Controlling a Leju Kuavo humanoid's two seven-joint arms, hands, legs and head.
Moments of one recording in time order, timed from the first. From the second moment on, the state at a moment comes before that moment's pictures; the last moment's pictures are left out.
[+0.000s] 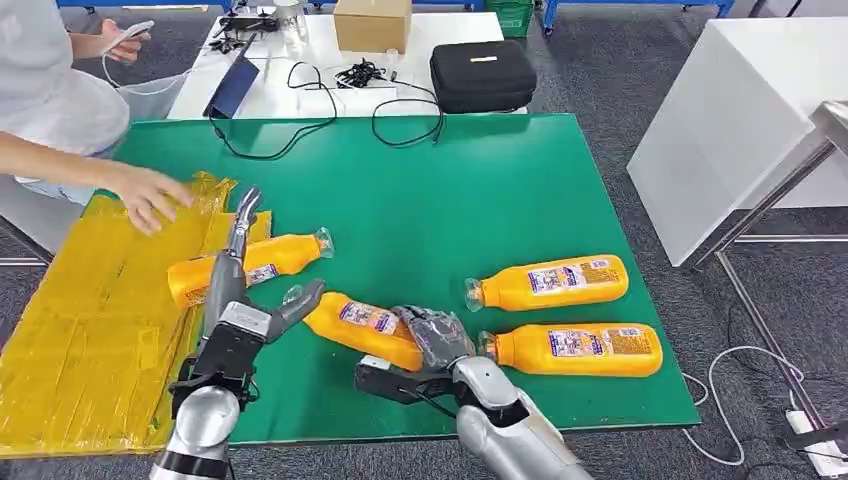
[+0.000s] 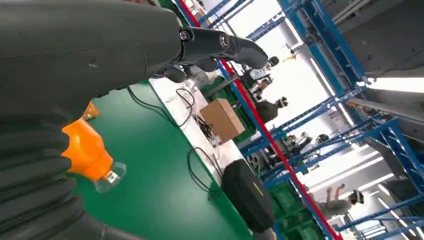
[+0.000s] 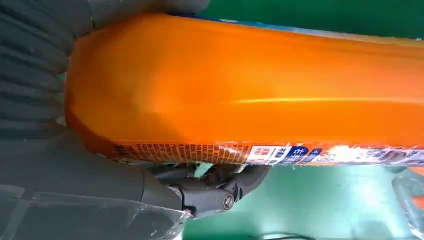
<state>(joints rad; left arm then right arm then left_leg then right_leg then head) -0.08 -0.15 -0.23 -1.62 -0.51 0.25 -0.41 -0.34 0.12 0.66 -0.93 0.99 -0.02 0.12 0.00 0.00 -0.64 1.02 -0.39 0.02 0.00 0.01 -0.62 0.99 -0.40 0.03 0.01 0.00</state>
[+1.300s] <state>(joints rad) -0.03 -0.15 -0.25 -1.67 -0.07 -0.12 -0.22 -0.08 0.16 0.39 -1.35 0.81 -0.38 -0.13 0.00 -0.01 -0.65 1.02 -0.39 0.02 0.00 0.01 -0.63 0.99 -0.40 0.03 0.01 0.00</state>
